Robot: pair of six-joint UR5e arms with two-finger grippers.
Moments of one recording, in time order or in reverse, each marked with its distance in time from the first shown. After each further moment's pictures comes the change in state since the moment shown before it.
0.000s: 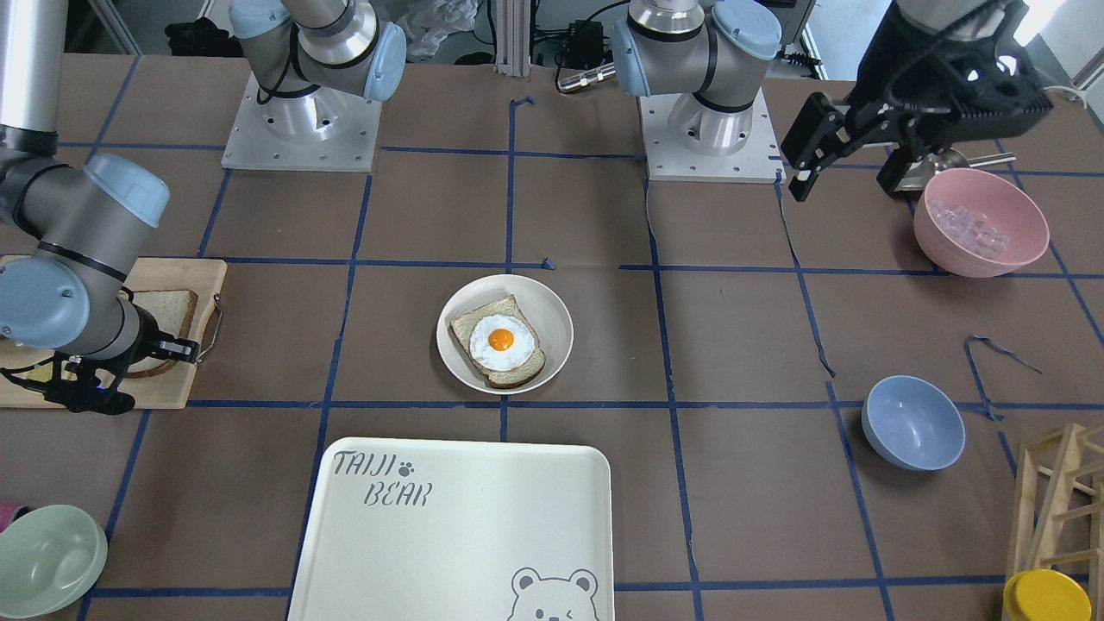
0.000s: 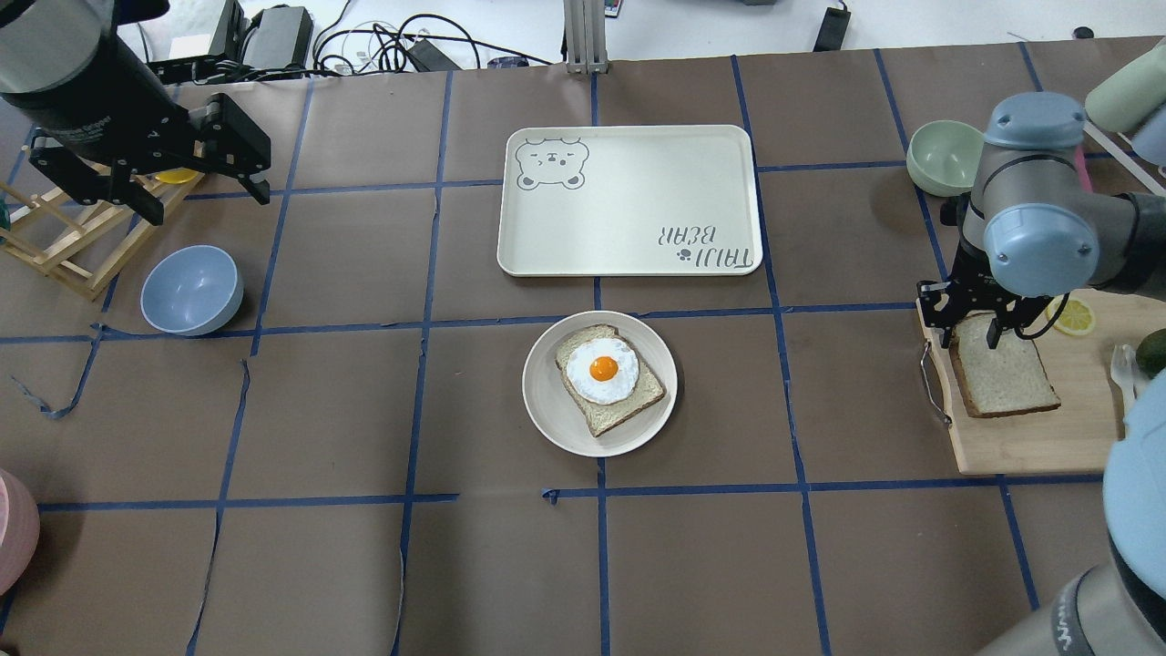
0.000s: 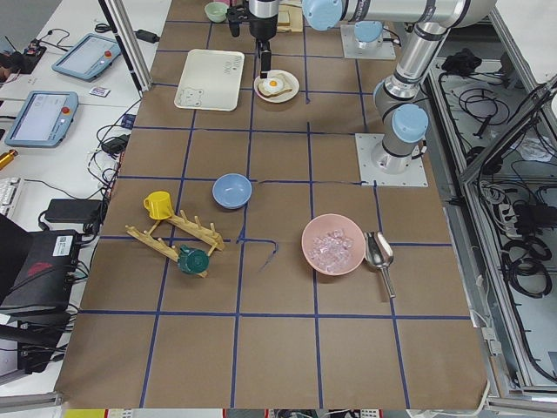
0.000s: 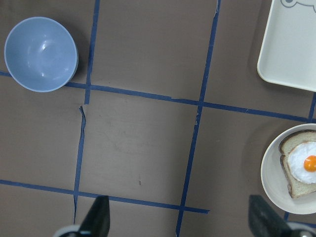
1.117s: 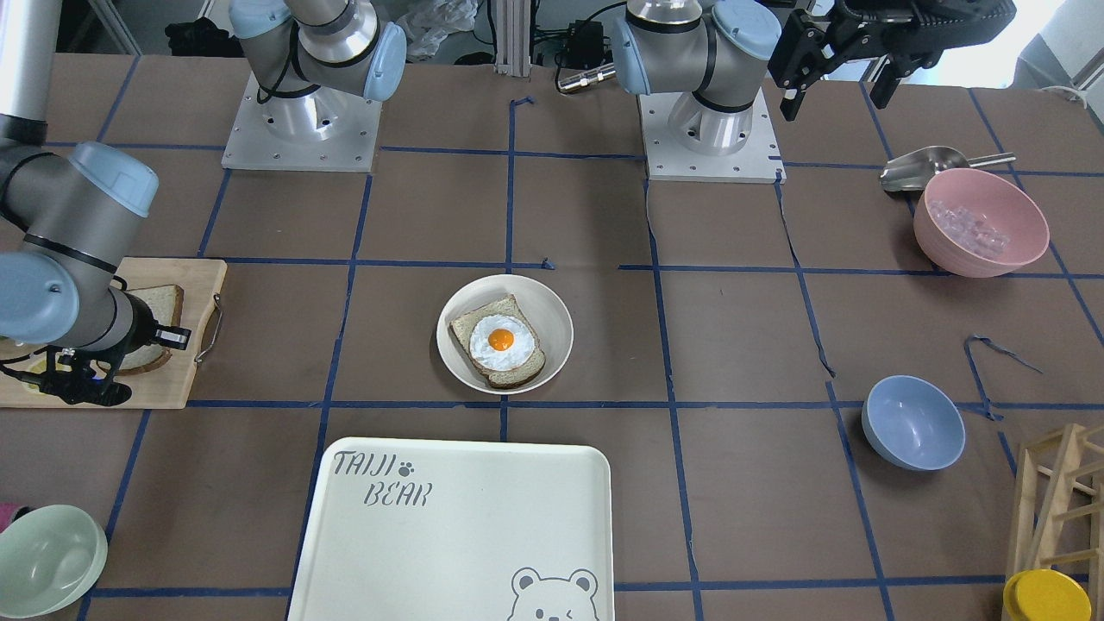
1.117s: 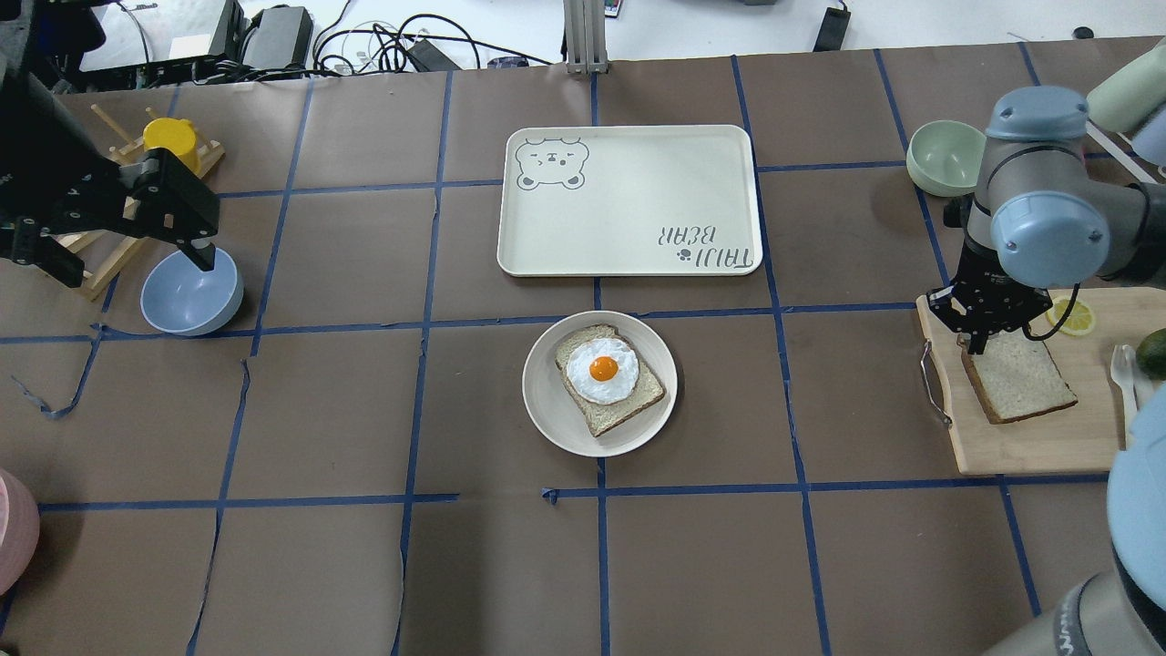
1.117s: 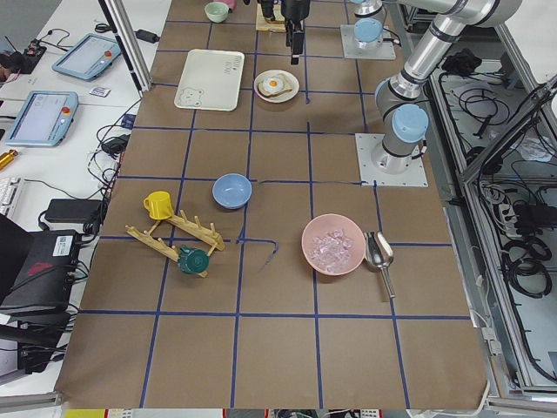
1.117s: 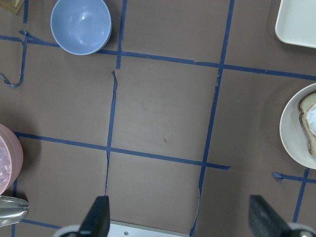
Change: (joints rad) left arm -0.027 0.092 -0.023 -0.163 0.085 0.003; right arm 0.000 -0.034 -0.030 0.119 -0.006 -0.001
